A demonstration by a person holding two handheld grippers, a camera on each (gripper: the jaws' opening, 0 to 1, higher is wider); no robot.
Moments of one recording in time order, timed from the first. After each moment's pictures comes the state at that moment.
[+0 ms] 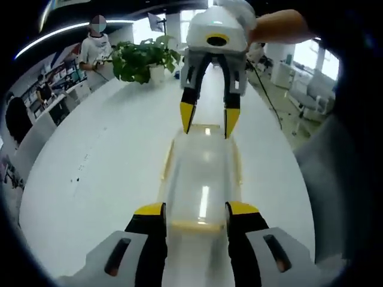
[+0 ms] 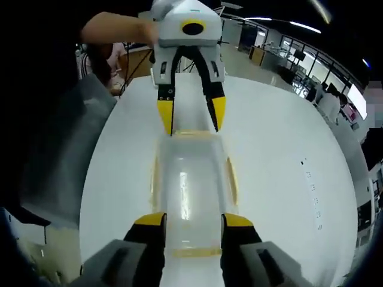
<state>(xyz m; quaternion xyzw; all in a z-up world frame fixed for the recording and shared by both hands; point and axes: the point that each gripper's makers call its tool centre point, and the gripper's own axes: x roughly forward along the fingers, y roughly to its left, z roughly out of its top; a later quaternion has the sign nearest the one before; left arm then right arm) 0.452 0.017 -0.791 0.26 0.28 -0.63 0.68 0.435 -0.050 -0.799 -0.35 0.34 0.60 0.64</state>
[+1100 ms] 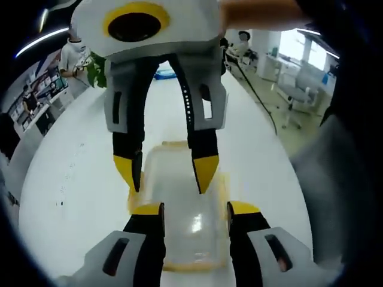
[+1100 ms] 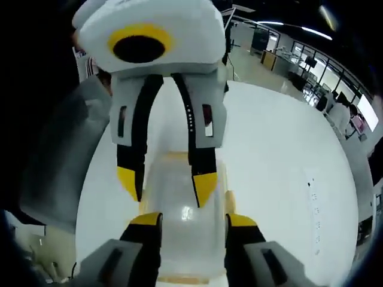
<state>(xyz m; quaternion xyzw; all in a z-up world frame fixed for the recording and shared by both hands) 0.426 -0.026 -0.799 0.28 0.28 -0.66 0.64 0.452 -0.019 -0.800 -0.36 0.34 0.63 0.60</state>
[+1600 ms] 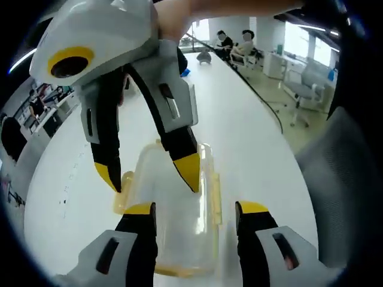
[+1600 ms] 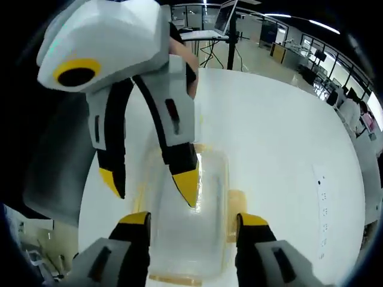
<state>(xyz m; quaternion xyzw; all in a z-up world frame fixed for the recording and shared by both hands) 0.417 -0.030 -0.811 0.33 0.24 -0.62 0.67 0.456 -0.022 -0.815 -0.36 0.37 0.64 0.57</state>
